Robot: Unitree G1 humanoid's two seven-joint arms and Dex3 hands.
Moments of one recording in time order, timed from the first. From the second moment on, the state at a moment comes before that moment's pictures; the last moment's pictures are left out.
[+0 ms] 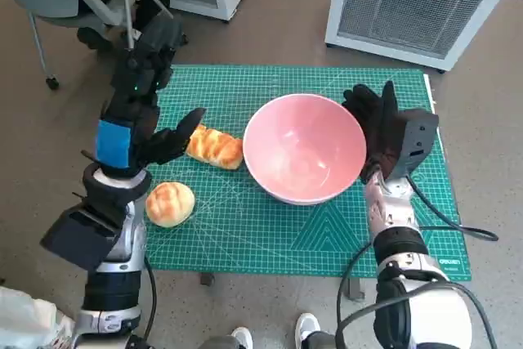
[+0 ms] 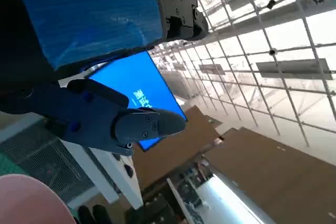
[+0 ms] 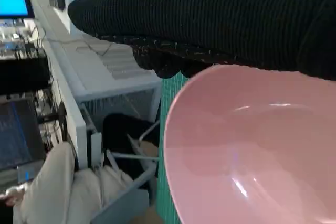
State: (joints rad) left arm -0.46 0.24 0.13 0.15 -0.07 -0.57 -0.23; right arm -0.97 -0.10 -0.31 1.33 0.07 -0.33 0.07
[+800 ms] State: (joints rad) left arm -0.63 0.65 0.01 0.38 0.22 -0.42 -0.48; right arm -1.00 -0.19 -0.27 1.05 0.17 -0.92 0.37
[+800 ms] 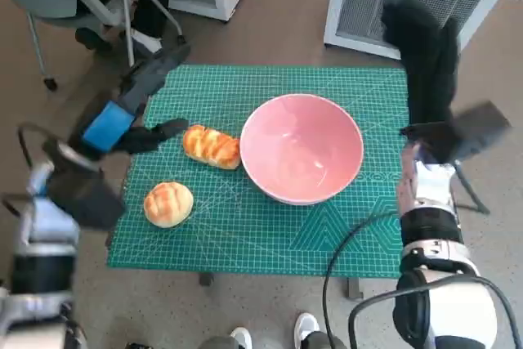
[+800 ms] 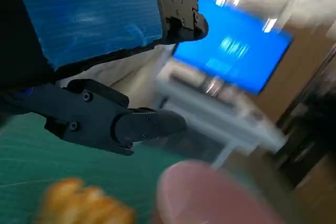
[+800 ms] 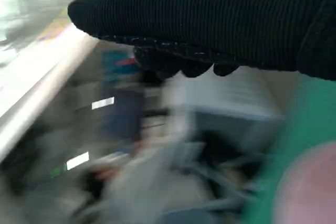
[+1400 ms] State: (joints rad) left arm -0.86 0.66 -0.24 0.65 0.39 -0.21 -0.70; right arm -0.81 -0.18 -0.17 0.61 0.36 -0.97 0.64
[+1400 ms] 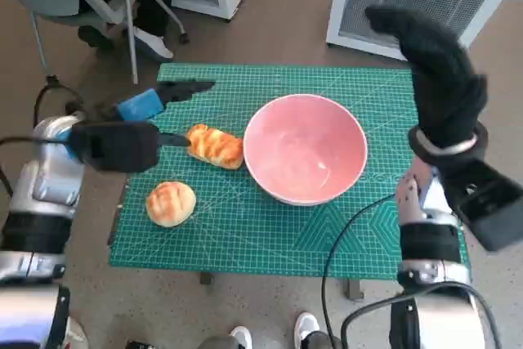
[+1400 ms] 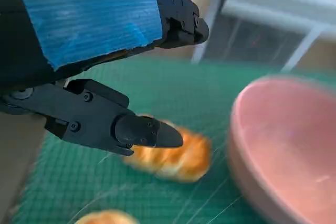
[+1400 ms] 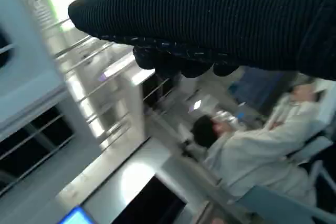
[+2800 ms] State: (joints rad) left arm -1.07 0.39 -0.49 1.20 0.61 -0.25 -0.46; right arm -0.72 -0.19 -0.15 0.50 0.31 -0.93 0.54
